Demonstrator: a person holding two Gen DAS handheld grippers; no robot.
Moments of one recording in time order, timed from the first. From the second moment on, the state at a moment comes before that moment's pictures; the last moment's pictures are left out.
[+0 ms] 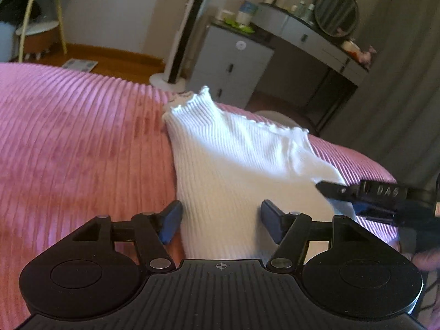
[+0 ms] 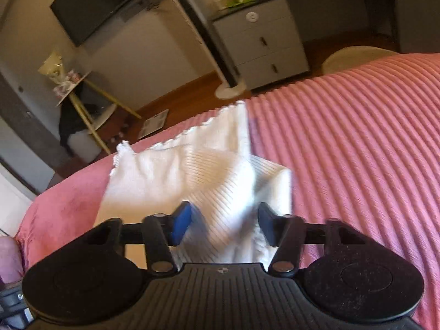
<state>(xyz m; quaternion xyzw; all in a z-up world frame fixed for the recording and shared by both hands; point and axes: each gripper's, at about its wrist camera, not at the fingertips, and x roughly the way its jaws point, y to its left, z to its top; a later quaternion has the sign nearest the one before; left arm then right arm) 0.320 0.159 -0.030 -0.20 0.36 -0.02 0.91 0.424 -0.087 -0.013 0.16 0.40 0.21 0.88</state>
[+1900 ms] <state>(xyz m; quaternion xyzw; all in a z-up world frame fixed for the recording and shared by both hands) 0.246 0.118 -0.021 -0.03 0.41 0.07 0.91 0.267 -0.128 -0.001 -0.04 0.33 0.16 0.93</state>
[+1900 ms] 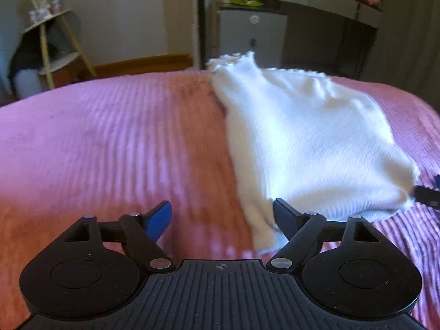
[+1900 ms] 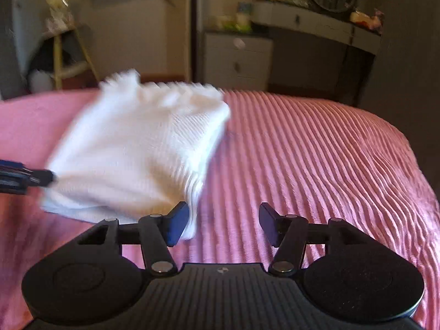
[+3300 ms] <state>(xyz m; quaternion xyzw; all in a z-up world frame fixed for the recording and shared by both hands) 0.227 0.102 -0.049 -0.14 0.37 0.02 0.92 0.288 -0.114 -0.054 0.27 0.44 0.20 0.83</state>
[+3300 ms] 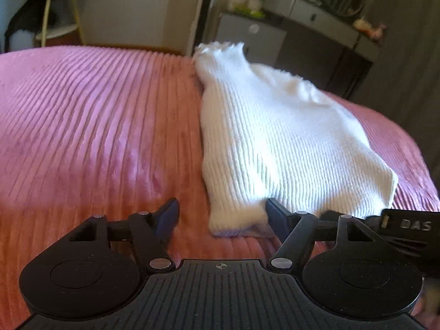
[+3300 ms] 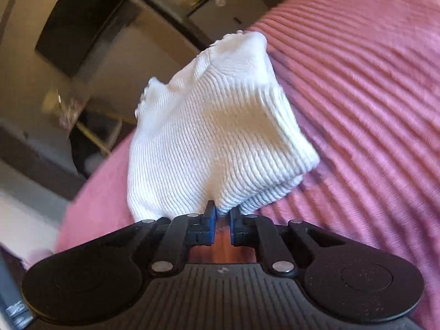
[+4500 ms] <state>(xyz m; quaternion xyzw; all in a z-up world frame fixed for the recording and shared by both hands) 0.137 0.096 0.043 -0.03 0.41 0.04 0.91 0.205 -0.074 0.054 -0.04 0.43 0.10 0.90</state>
